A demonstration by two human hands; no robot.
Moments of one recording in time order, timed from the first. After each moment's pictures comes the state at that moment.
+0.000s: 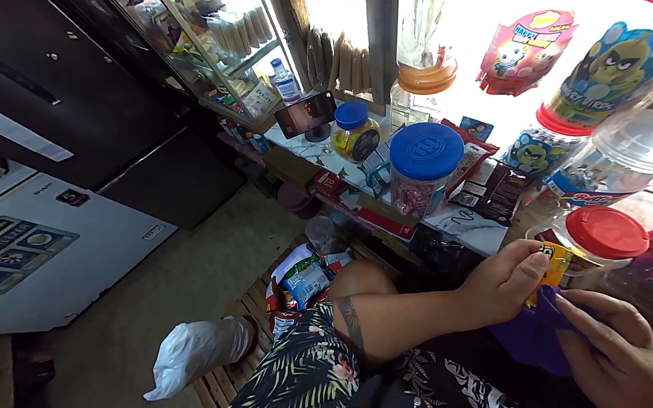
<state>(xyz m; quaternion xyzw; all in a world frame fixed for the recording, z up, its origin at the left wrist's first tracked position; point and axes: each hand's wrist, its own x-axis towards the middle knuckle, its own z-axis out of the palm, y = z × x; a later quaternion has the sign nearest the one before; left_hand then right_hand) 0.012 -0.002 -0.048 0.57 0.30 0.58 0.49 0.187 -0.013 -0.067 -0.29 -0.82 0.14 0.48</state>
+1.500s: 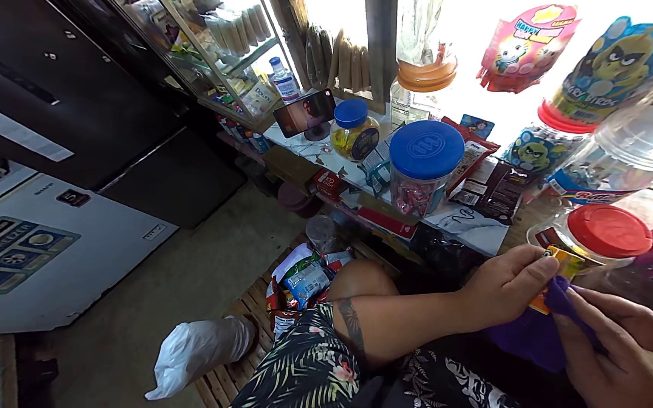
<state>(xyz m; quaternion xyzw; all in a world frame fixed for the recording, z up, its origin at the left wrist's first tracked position) 0.016 -0.002 -0.047 0.55 0.30 0.58 0.52 0.180 -0.019 -0.066 -0.33 -0.79 0.12 0.50</state>
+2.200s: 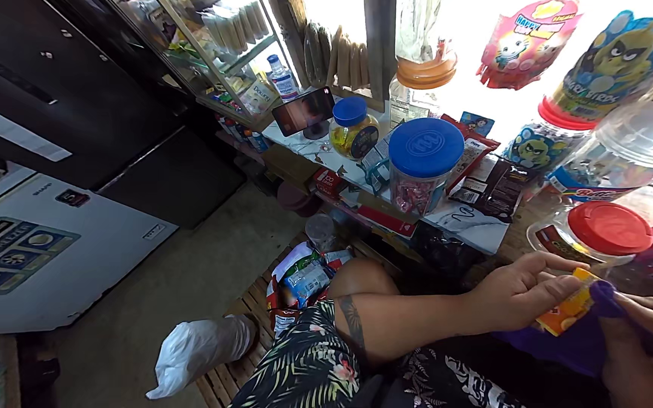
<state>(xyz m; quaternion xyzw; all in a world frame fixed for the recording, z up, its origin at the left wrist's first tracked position) 0.023 -0.007 -0.050 0.51 0.23 0.54 0.63 0.198 -0.011 -0.059 -0.35 -0.76 0.14 0.54</state>
